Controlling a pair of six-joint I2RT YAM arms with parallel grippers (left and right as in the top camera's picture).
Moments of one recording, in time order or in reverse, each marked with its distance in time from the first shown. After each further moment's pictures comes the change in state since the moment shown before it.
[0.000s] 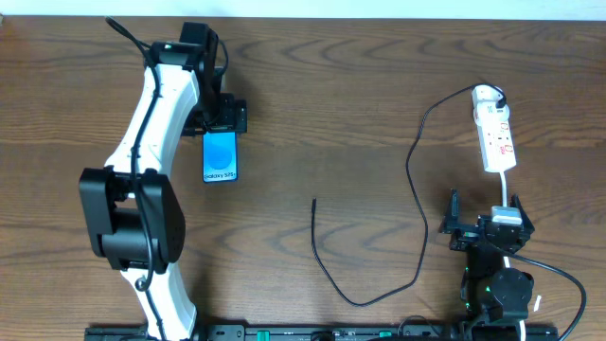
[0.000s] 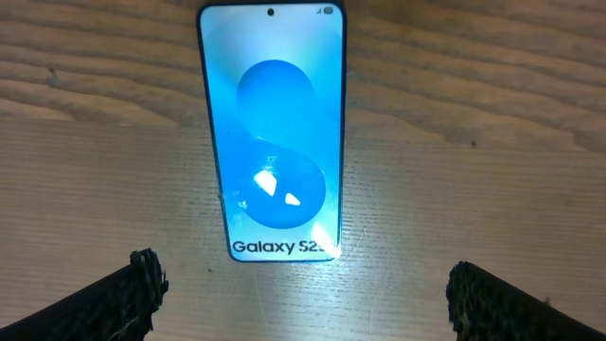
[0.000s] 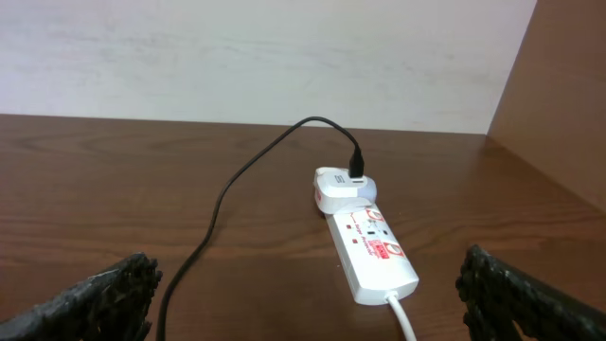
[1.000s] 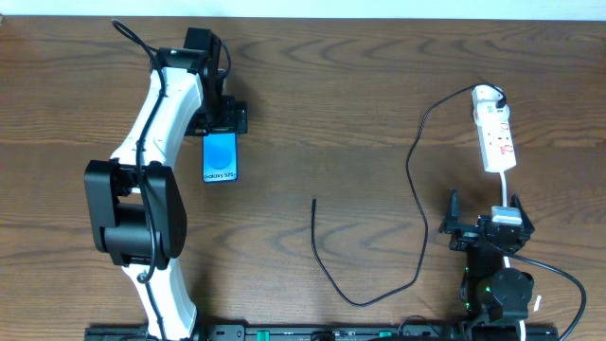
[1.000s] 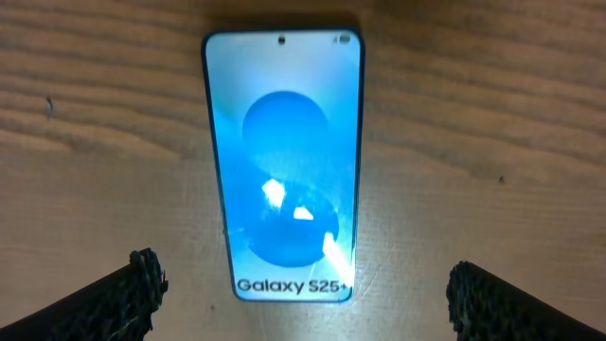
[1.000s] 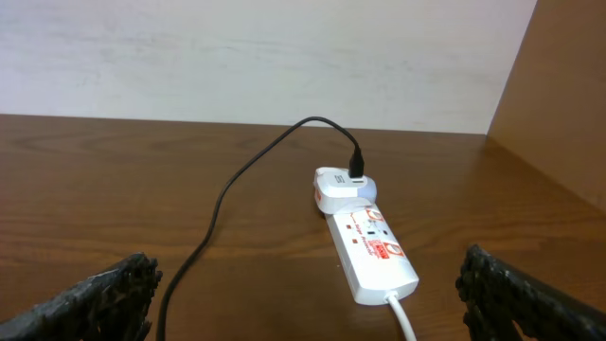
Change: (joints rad) left arm 0.000 0.018 -0.045 0.096 -0.031 0.000; right arm 0.000 0.000 0.000 0.000 0.000 0.000
